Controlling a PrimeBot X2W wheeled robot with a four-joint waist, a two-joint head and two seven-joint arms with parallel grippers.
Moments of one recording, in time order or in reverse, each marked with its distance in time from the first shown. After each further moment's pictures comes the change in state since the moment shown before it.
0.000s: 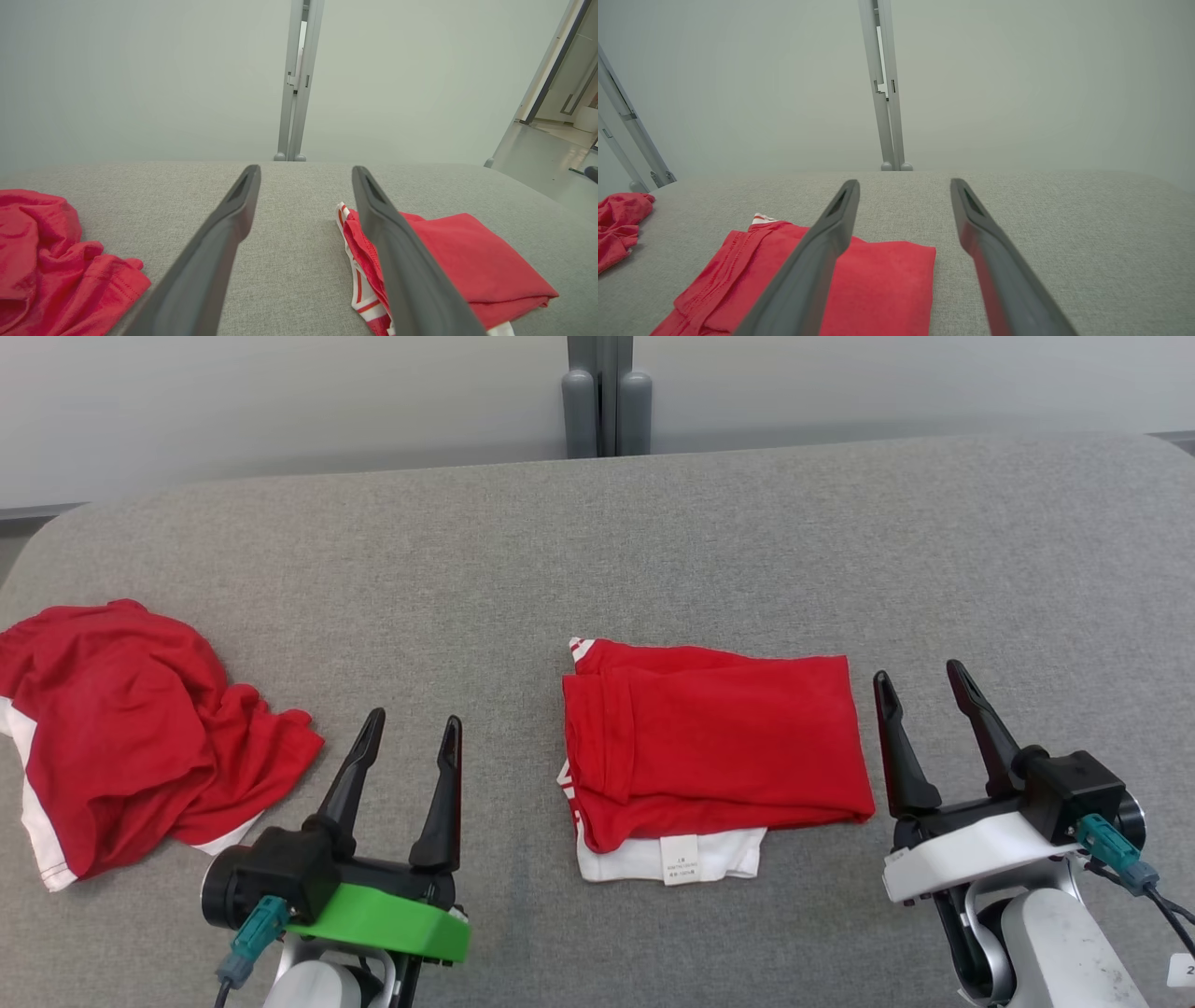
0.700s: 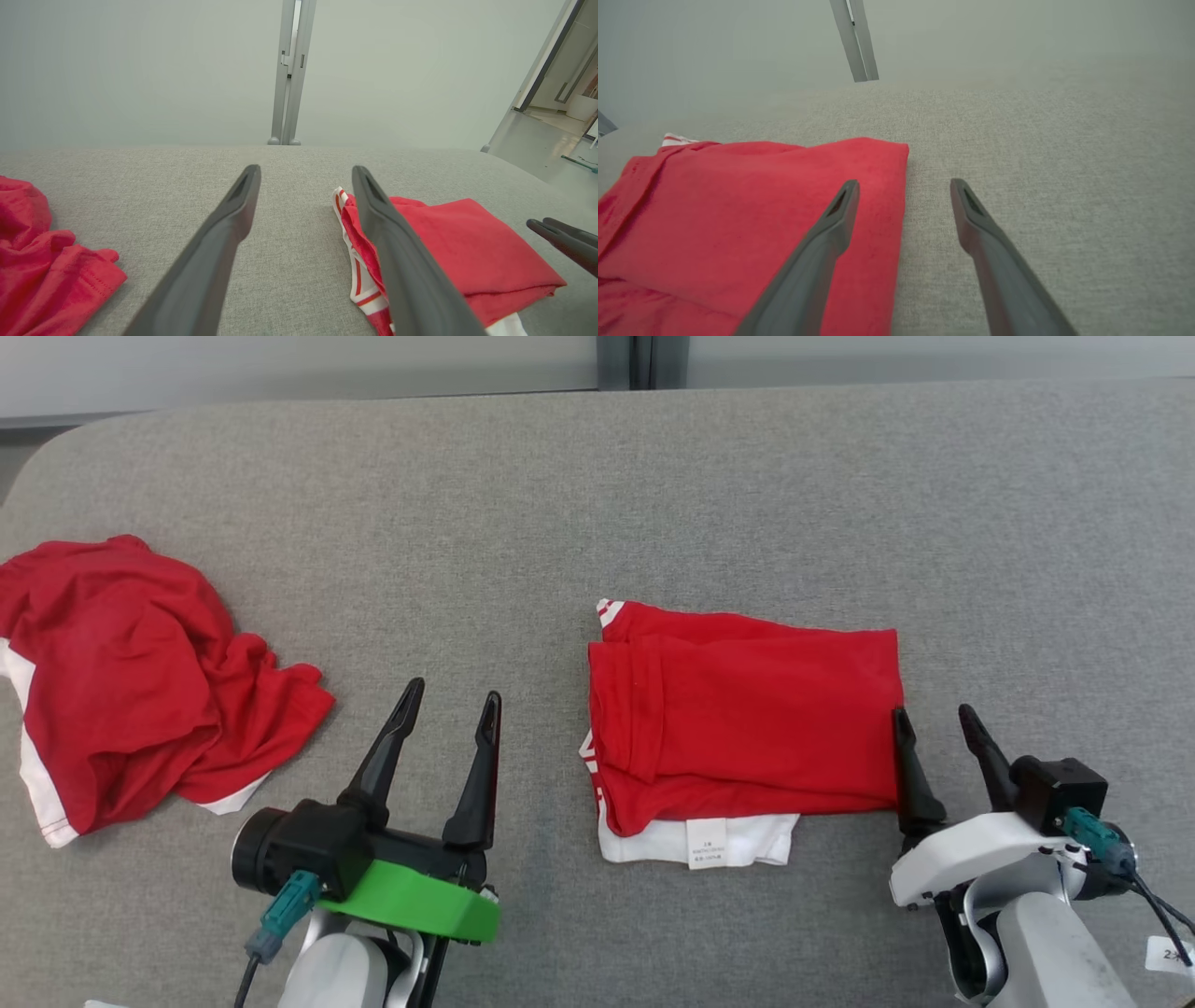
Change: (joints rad) left arm -0.052 0.000 -0.066 -0.005 -0.001 0.000 0.000; right arm -0.062 0.031 -0.085 0.248 0.013 0.000 0.000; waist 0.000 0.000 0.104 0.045
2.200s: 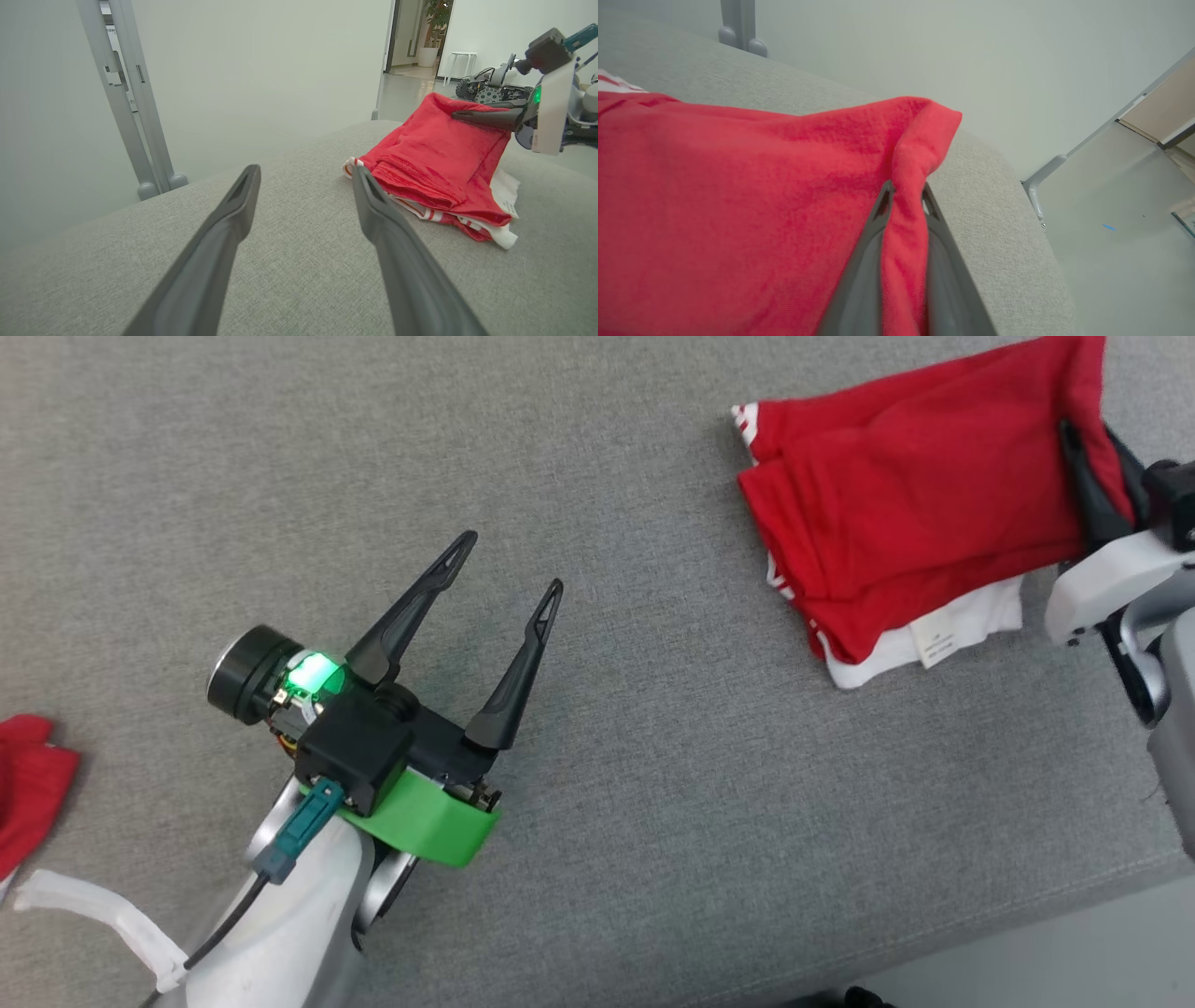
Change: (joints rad) left arm -0.272 0.191 -0.202 -0.090 0.064 0.000 0.000; right arm -0.521 -0.361 0.179 0.247 -0.103 0.000 0.000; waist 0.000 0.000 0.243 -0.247
